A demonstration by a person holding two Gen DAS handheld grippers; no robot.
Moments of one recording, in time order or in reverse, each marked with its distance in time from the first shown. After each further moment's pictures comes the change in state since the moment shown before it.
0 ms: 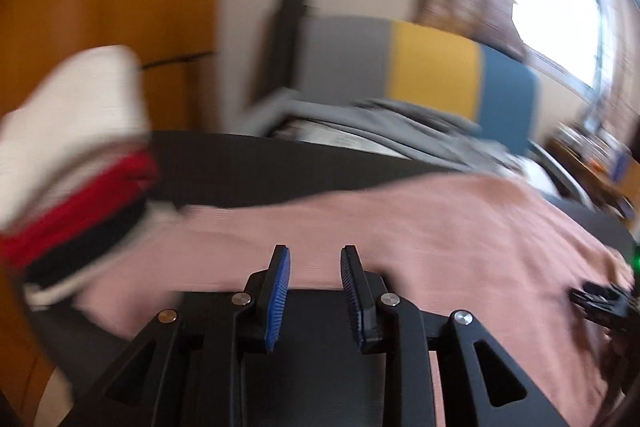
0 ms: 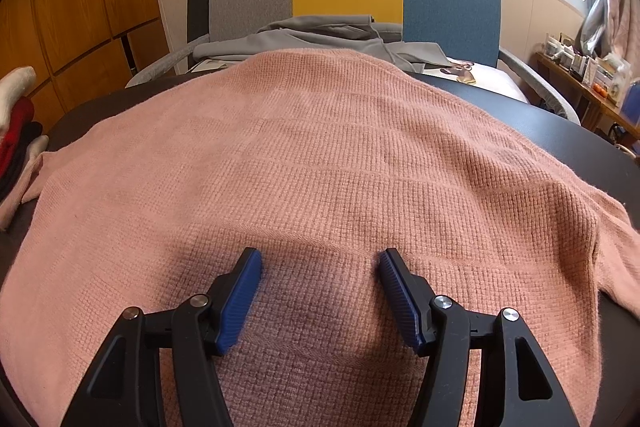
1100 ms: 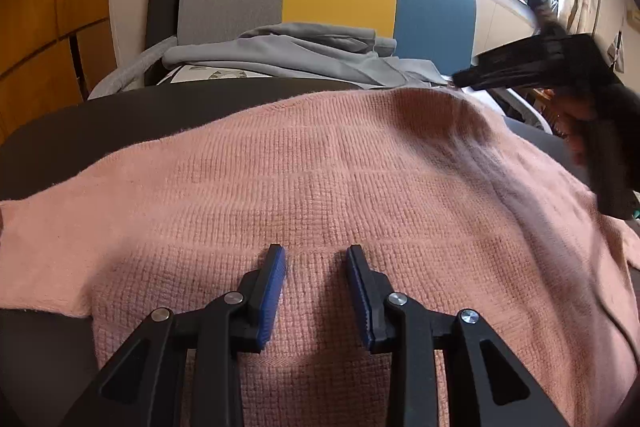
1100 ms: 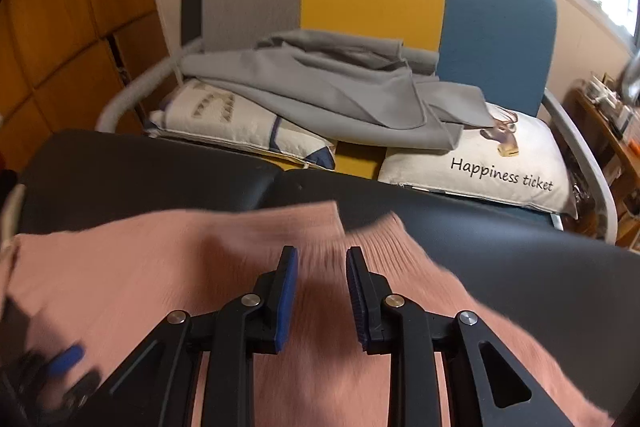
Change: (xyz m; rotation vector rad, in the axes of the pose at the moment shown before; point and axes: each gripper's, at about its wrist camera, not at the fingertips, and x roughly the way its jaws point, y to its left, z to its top) left arm 0.134 -0.127 -0.007 0.106 0.194 -0.162; right arm 0.122 -0.019 0.212 -0.079 0.118 0.008
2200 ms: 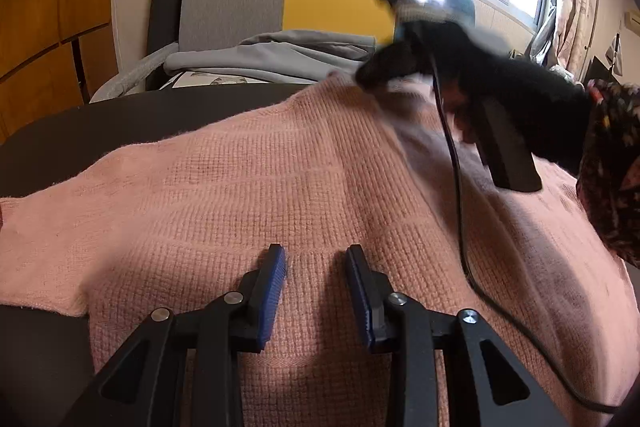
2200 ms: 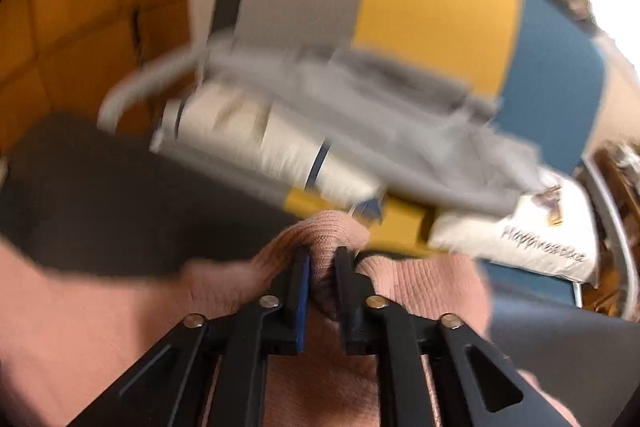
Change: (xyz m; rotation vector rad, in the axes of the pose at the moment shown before) left arm 0.001 -0.003 -0.010 0.004 -0.033 0.008; right arm 0.075 0.092 0.041 -0.185 -0.060 0.027
